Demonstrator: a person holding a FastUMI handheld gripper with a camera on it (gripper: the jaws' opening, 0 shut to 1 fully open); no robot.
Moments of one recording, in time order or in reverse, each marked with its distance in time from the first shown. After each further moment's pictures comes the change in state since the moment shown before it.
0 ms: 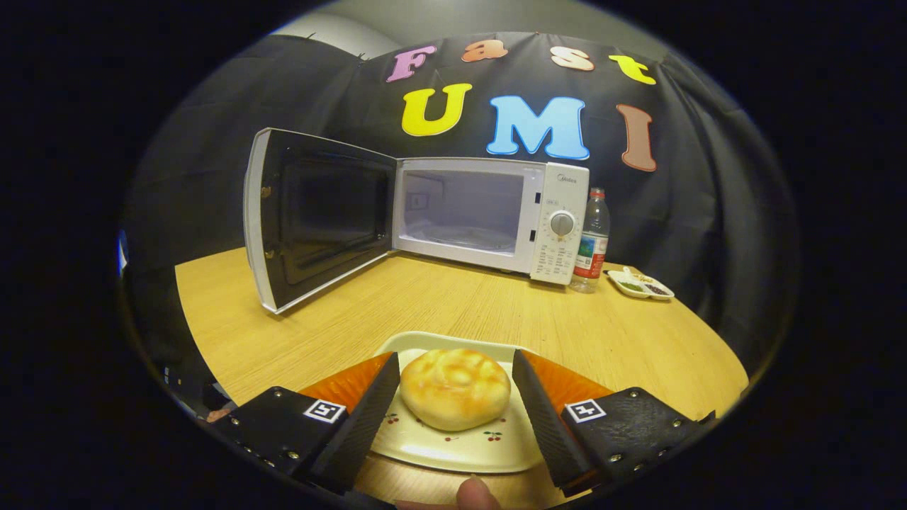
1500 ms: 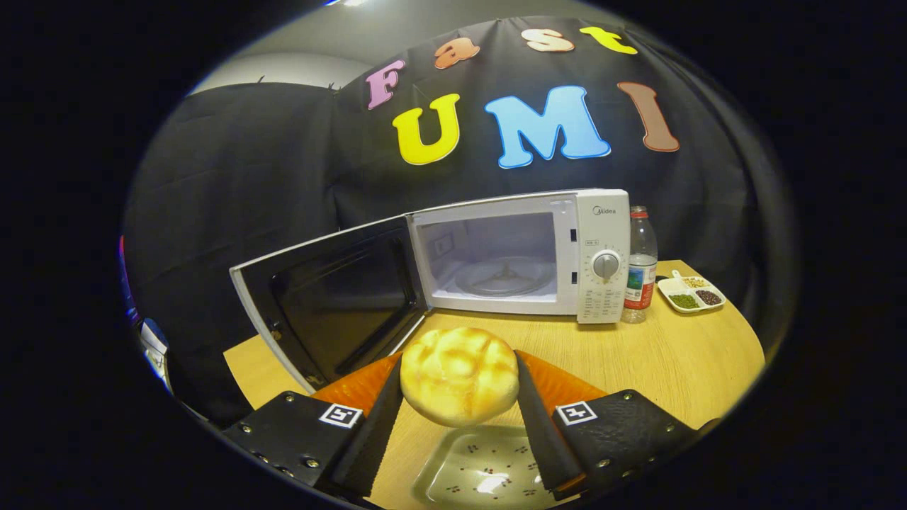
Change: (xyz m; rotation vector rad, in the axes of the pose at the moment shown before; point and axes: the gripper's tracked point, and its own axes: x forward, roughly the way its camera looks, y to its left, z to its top) arm 0.035 0.020 0.135 0.216 -0.023 0.179
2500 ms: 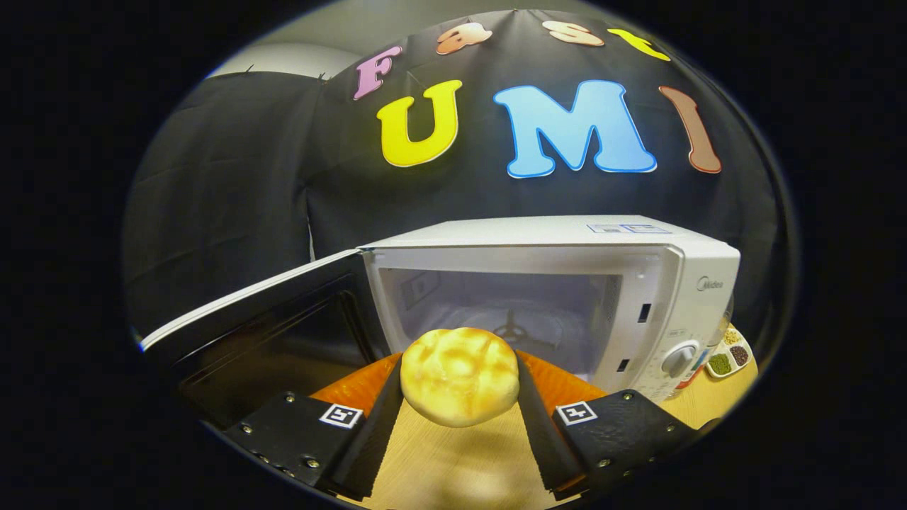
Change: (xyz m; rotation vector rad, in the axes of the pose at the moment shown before) arm 0.189 -0.011 0.080 -0.073 -0.040 -0.075
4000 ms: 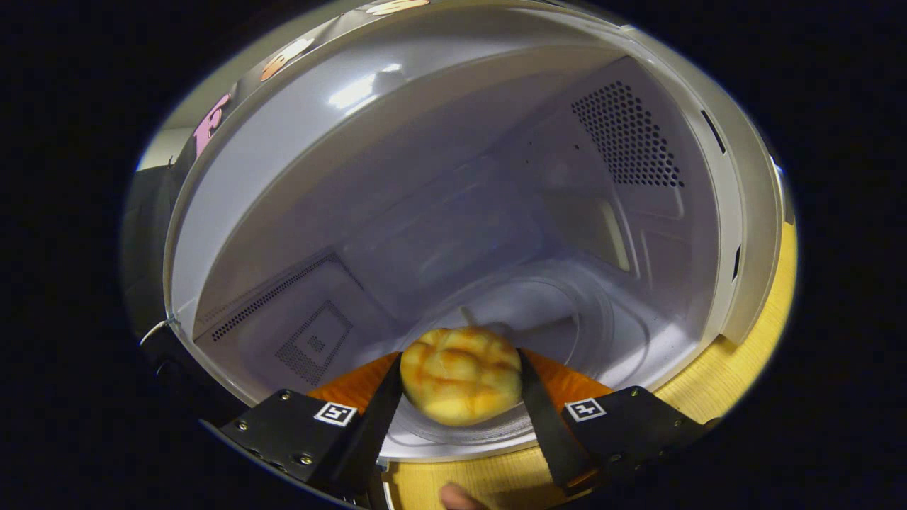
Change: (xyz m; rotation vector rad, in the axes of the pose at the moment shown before) arm 0.163 -0.046 -0.036 0.547 -0.092 -0.291
